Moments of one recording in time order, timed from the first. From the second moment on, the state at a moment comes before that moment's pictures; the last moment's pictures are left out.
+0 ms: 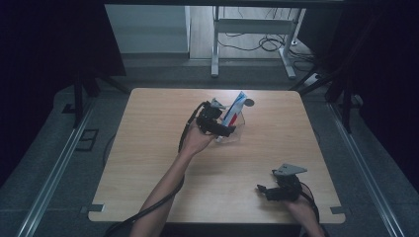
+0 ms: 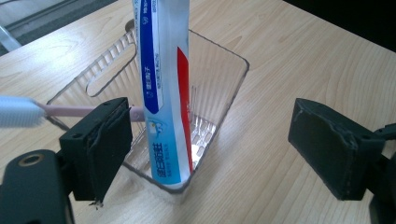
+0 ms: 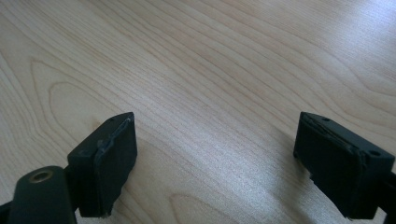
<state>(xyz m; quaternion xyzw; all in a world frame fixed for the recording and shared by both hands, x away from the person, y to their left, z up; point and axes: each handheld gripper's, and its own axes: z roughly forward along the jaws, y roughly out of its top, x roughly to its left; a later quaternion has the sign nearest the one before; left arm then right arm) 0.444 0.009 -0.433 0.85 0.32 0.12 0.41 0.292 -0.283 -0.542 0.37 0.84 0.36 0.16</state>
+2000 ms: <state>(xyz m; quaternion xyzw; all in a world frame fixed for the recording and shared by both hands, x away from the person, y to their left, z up) 0.373 0.071 -0.471 0.84 0.33 0.11 0.41 0.292 -0.283 -0.542 0.37 0.84 0.36 0.16</state>
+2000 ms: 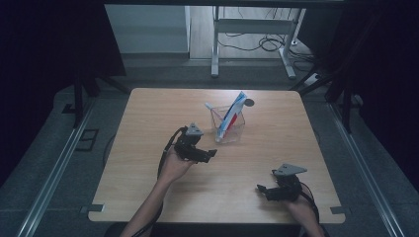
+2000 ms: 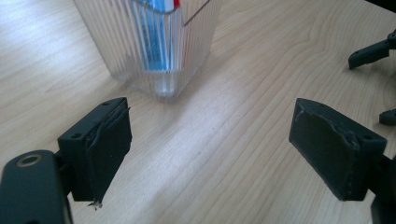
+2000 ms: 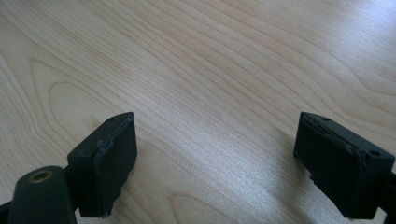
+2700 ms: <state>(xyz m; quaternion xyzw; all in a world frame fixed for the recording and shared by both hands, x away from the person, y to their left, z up) 0.339 0.106 -0.492 0.83 0.35 0.11 0.41 0.292 -0.283 -0.542 0.37 0.84 0.36 0.16</state>
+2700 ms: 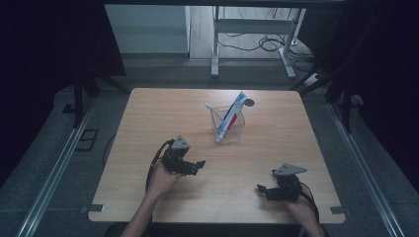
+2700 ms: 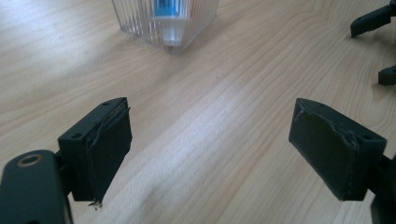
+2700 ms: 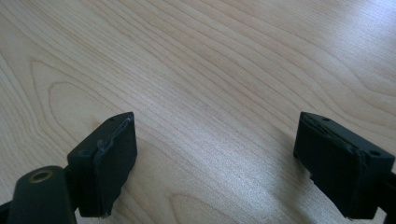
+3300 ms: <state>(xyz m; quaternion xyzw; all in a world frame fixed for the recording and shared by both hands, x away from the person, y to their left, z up) 0.314 0.125 -0.518 0.83 0.37 0.10 0.41 0.292 -0.282 -0.542 0.37 0.84 0.36 0.16</state>
